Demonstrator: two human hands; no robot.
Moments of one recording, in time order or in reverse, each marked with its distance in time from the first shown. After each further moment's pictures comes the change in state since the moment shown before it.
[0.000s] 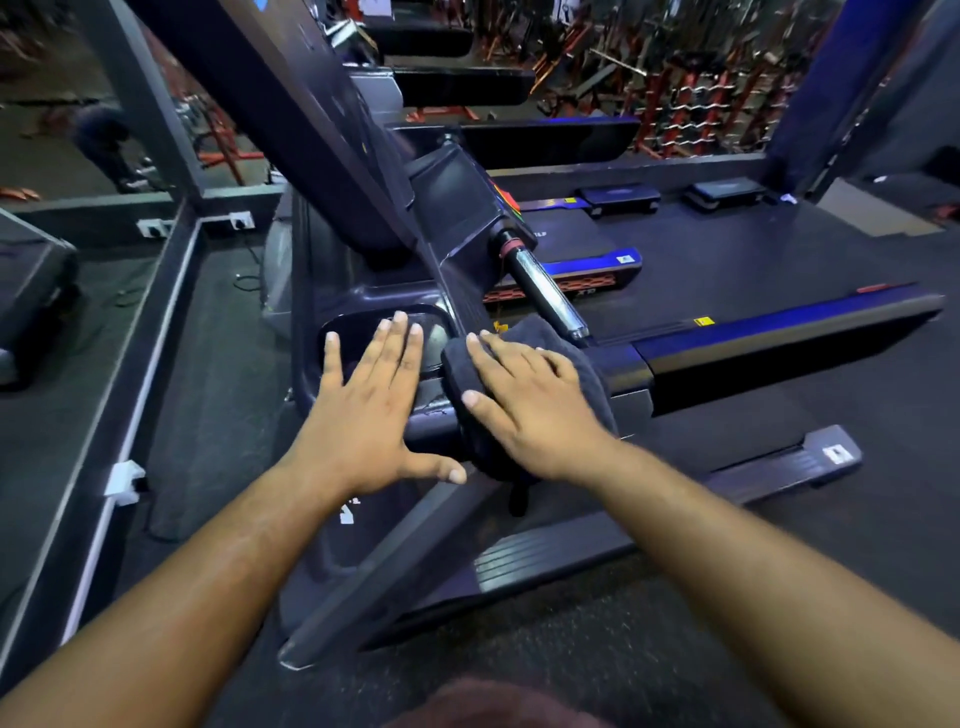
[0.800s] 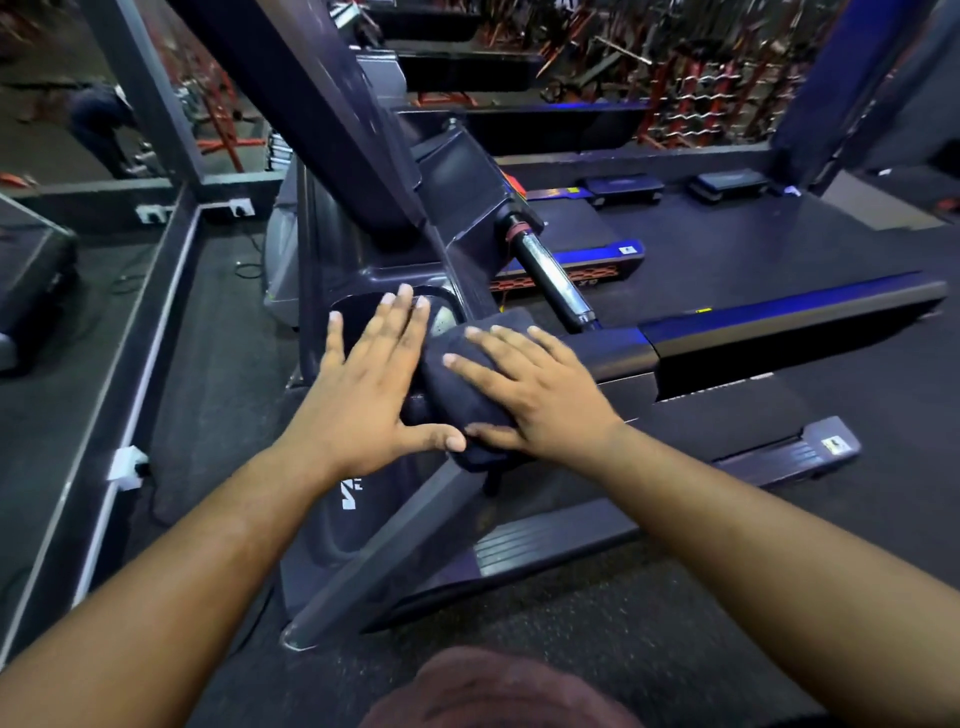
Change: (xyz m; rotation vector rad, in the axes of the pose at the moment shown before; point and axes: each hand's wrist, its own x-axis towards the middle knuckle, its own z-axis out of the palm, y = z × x) left_hand -0.011 -0.014 0.000 -0.157 0.115 0.081; right_hand -0.003 0.013 0.029 -0.261 0.240 -0.323
